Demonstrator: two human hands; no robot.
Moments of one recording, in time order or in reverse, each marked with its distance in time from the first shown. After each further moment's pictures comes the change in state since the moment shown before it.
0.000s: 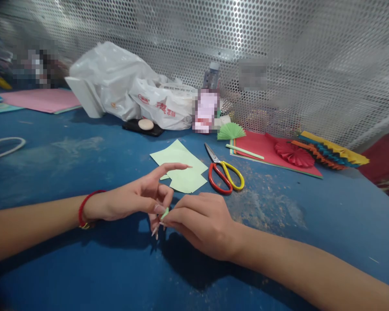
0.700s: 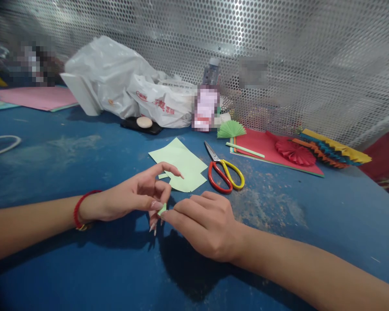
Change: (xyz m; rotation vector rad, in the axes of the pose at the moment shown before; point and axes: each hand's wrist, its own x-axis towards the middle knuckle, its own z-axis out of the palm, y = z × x) left_hand 0.002 0.001 0.001 0.012 0.056 0.032; right_hand -0.005 0.002 -0.005 -0.213 -0.042 -0.110
